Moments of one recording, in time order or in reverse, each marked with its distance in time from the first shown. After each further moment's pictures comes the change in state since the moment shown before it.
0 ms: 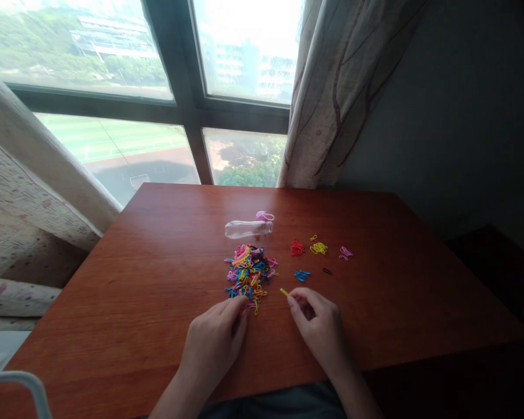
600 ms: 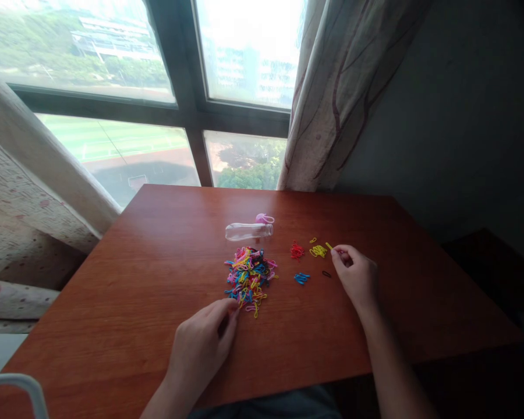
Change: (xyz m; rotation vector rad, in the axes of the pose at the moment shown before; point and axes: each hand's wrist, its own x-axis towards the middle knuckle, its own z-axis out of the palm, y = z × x) left_hand -0.006 -0.015 -0.007 0.008 0.055 -0.040; right_hand 0.083 0.065 -0.063 -0.388 0.303 0.025
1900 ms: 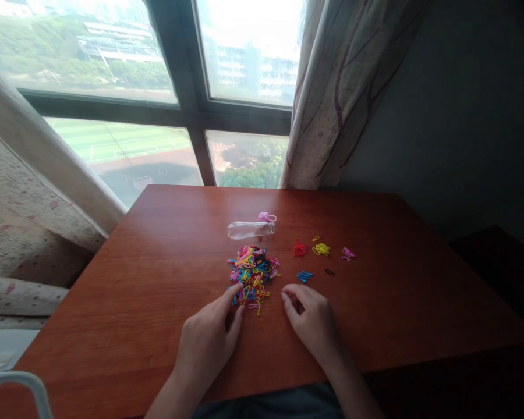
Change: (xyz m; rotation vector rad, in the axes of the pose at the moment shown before) left_hand 0.003 0.006 0.000 0.079 -0.071 -0.090; right_hand -0.091 -0.077 0.027 0.253 -0.354 -0.175
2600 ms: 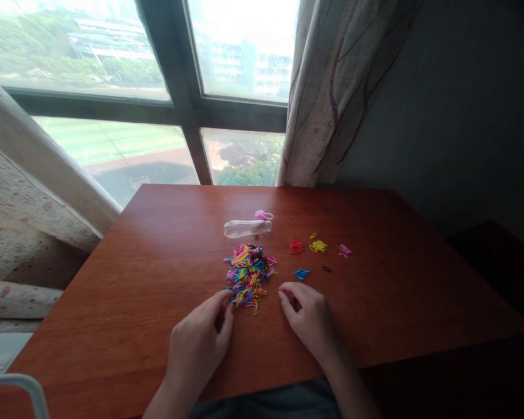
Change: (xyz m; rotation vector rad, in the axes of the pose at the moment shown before) left_hand -0.005 -0.002 -0.004 0.030 0.064 -0.051; right_hand 0.001 -0.002 -0.003 0.014 -0.017 0.003
